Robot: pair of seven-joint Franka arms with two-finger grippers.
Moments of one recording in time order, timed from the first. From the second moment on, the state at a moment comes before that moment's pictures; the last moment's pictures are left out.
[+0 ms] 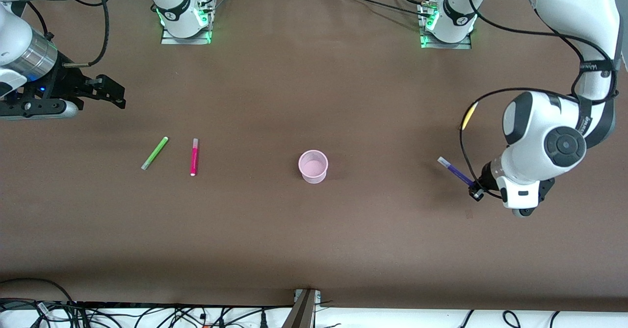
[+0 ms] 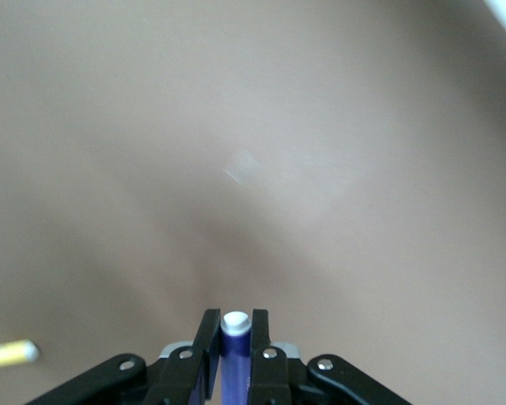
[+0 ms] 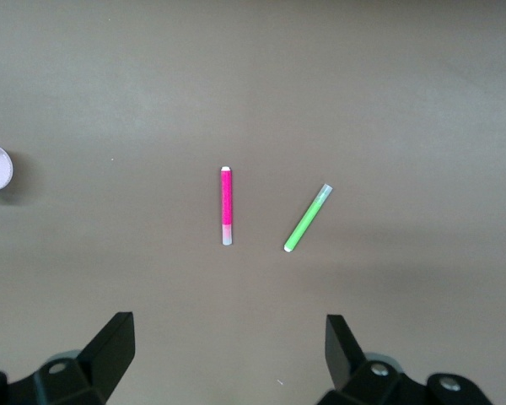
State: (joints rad) left arm -0.05 0.49 -0.12 -1.56 0.08 2.05 -1.07; right arm 0.18 0.06 -0.06 -1.61 0.01 1.65 0.08
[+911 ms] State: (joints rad) left arm -0.47 0.61 -0.12 -1.33 0.40 2.05 -1.80; right arm 0.20 0.21 -0.06 -1.61 -0.05 1.68 0.07
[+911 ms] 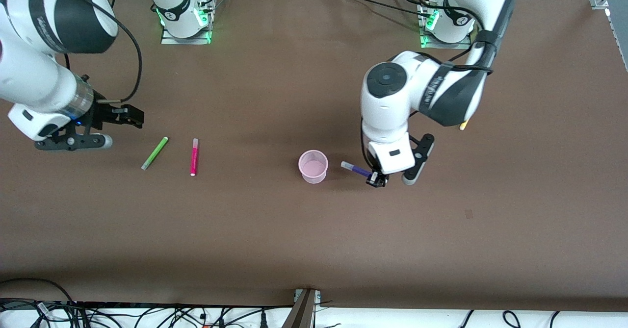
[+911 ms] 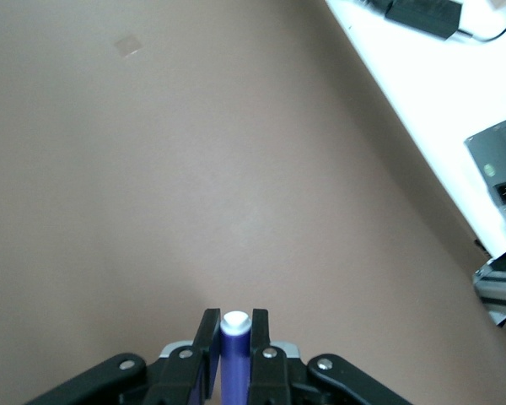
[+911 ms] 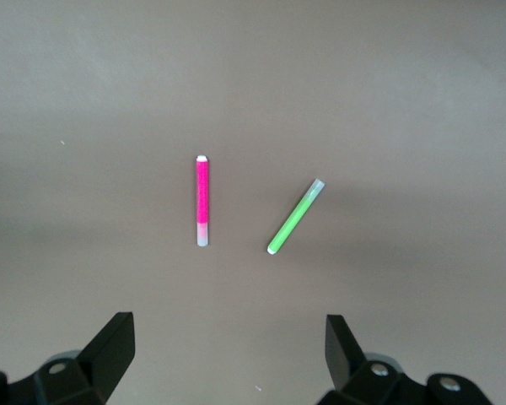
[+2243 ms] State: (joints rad) left arm -0.82 0.77 0.06 -1.24 0.72 2.05 -2.04; right arm 0.20 0.40 -0.06 -1.91 0.02 2.19 0.06
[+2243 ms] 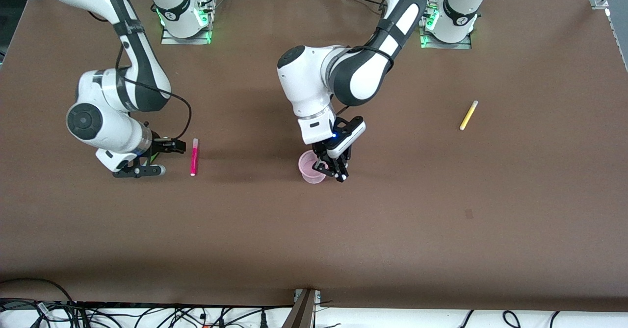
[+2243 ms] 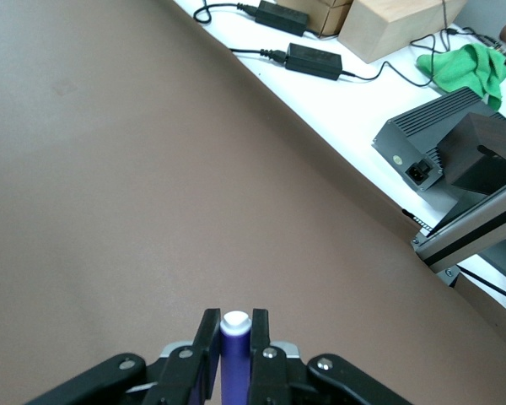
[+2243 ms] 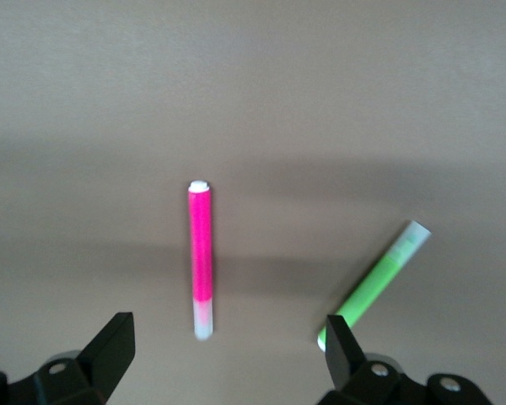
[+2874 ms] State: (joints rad) left arm -0.86 0.82 0.06 -1.24 0.77 2.05 -2.08; right arm 0.20 0.48 -0.06 -1.94 0.07 2.32 0.06
